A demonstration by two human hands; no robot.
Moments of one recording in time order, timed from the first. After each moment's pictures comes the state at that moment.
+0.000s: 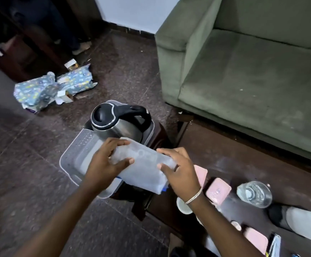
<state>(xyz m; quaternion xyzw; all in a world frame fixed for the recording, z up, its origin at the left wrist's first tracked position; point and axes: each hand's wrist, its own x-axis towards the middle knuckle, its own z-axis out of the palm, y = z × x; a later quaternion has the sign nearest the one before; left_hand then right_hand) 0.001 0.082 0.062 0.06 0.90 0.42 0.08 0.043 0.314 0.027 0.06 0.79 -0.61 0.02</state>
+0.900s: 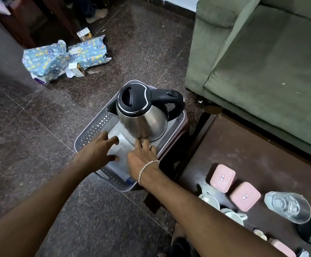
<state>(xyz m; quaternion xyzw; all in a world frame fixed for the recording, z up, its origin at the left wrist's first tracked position) -0.041 -0.060 -0.035 0.10 0.97 0.04 0.23 -0.019 0.127 -0.034 -0.19 0.95 -0.13 0.23</state>
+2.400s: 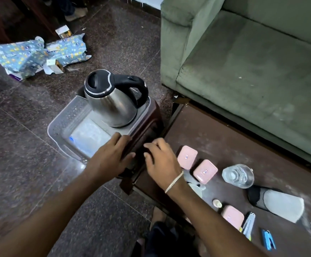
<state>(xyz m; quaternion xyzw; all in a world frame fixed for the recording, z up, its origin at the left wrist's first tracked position) 0.051 0.087 0.003 0.15 0.96 0.21 0.09 0.075 0.288 -0.010 -0.08 0.92 -0.38 0.00</state>
